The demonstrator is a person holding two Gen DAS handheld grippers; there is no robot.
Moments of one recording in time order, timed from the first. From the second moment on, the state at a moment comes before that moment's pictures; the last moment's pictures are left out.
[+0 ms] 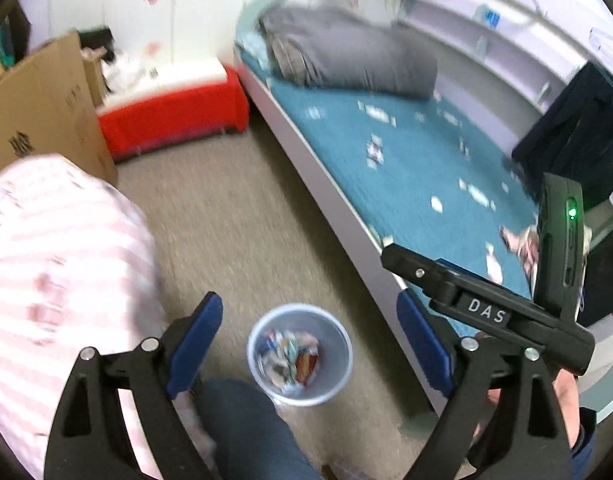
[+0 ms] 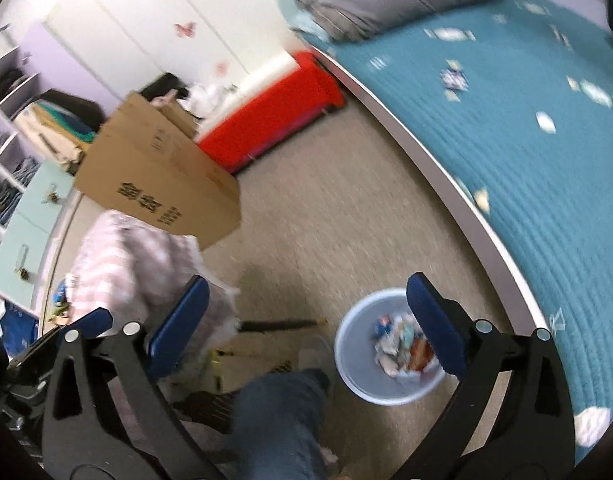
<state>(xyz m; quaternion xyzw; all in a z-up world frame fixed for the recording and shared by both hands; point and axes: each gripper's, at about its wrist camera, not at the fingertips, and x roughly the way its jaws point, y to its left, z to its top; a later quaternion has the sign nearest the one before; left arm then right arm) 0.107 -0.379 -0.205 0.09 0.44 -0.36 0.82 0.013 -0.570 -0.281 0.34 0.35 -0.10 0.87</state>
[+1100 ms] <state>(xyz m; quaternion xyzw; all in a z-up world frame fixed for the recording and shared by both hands) 0.152 0.045 -0.140 -0.05 0.35 -0.01 0.94 0.218 -0.160 -0.188 0.06 0.40 0.23 0.89</state>
